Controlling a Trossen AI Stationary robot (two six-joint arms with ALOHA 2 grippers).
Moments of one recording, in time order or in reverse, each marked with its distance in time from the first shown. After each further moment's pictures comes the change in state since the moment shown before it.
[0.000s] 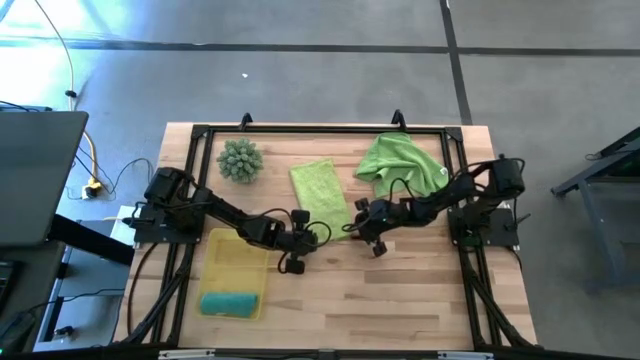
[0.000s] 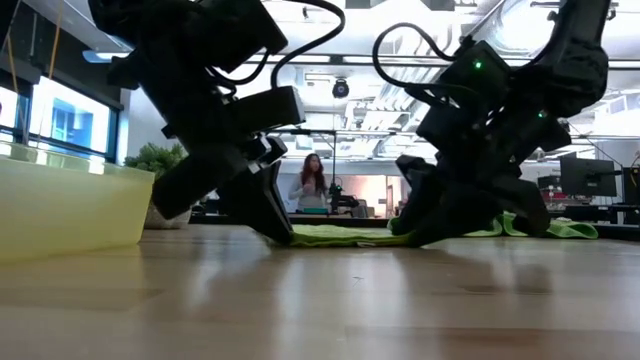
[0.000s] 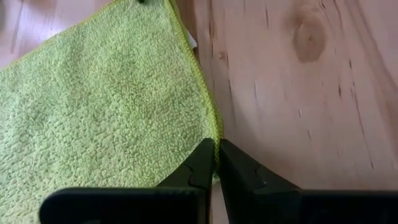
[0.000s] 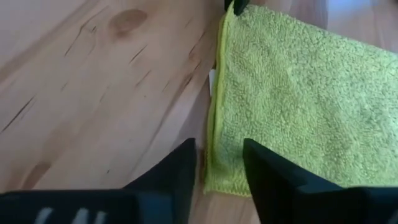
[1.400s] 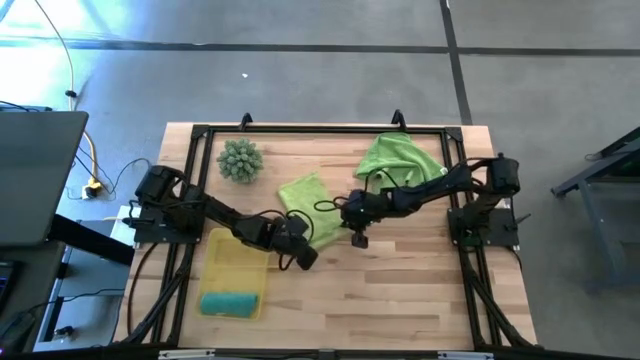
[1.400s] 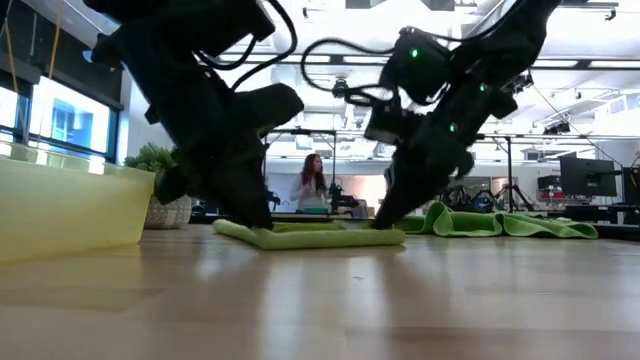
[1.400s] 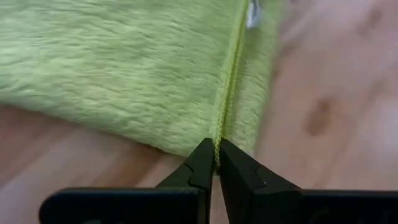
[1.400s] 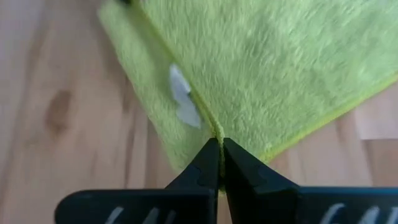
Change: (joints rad) left arm -0.030 -0.065 0.001 -0.135 0.002 -1.059; right arm -0.047 0.008 0.299 -0.452 0.004 0.500
